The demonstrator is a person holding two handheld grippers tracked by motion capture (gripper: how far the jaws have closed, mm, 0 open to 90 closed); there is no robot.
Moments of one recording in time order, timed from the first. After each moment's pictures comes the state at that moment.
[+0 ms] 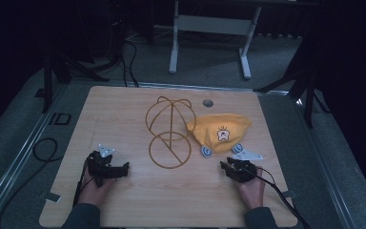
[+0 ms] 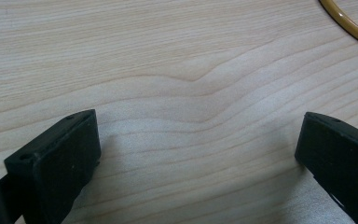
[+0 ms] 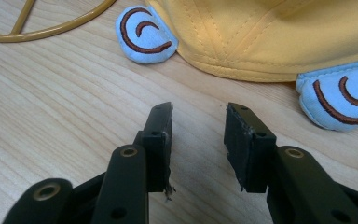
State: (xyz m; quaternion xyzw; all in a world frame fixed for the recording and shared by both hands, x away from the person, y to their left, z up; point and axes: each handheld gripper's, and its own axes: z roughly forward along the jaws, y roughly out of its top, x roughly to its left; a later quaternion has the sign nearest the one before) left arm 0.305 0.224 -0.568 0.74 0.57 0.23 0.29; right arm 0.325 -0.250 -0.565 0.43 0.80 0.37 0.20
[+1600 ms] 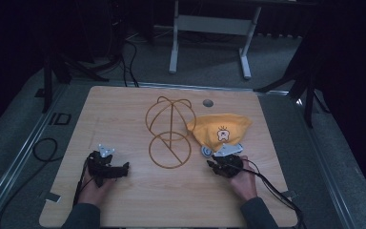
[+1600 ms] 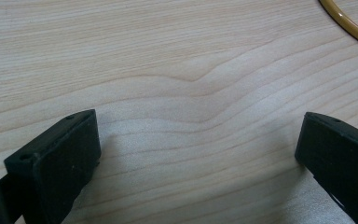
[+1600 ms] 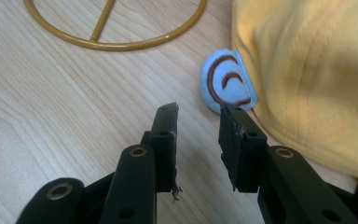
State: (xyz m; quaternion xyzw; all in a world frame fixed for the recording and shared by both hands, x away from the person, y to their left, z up) left arm 0.305 0.224 -0.568 0.74 0.56 0.23 0.29; right arm 0.336 -0.200 -0.537 0.31 0.87 0.32 0.18
